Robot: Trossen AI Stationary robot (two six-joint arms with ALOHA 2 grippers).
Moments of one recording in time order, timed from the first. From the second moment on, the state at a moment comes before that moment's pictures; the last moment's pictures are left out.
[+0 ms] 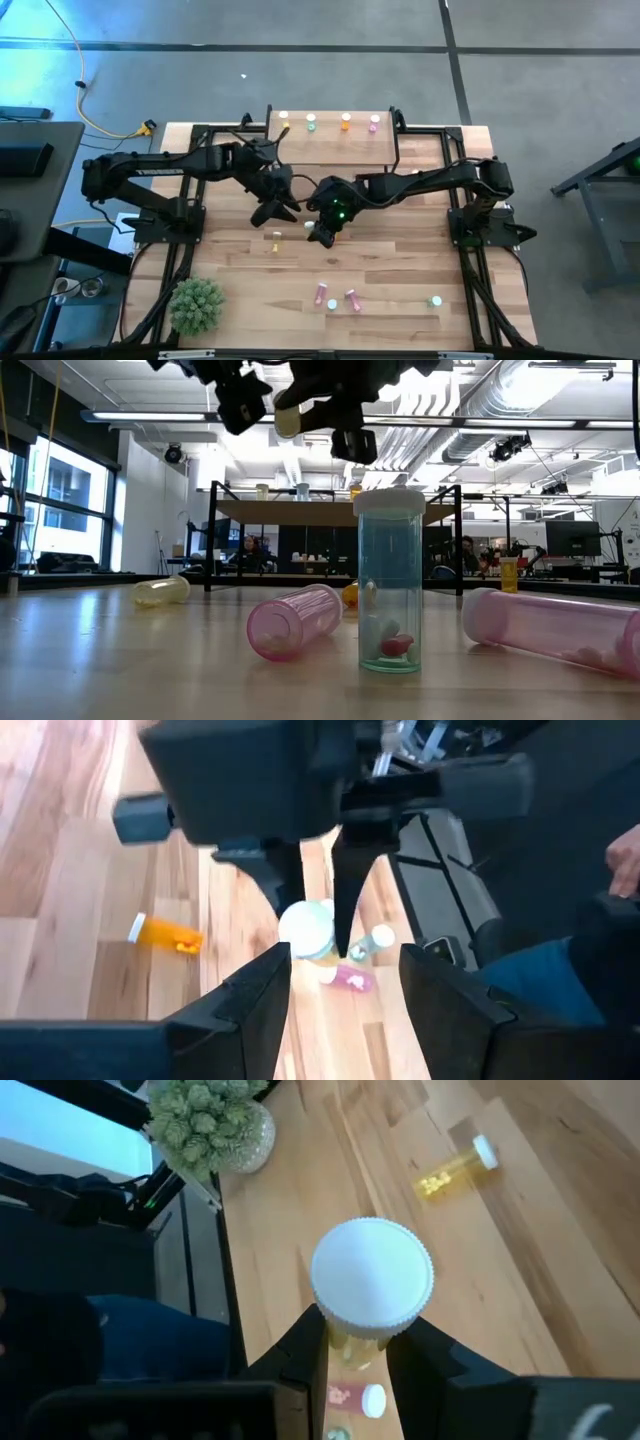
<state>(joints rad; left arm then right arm) 0.29 1.29 1.06 -0.44 0.61 -0.15 0.03 1.80 1.43 -0.36 -0.37 0.69</state>
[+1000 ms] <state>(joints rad) 0.29 1.34 1.06 -0.43 0.67 -0.18 0.03 1.80 1.43 -0.17 -0.33 0.70</state>
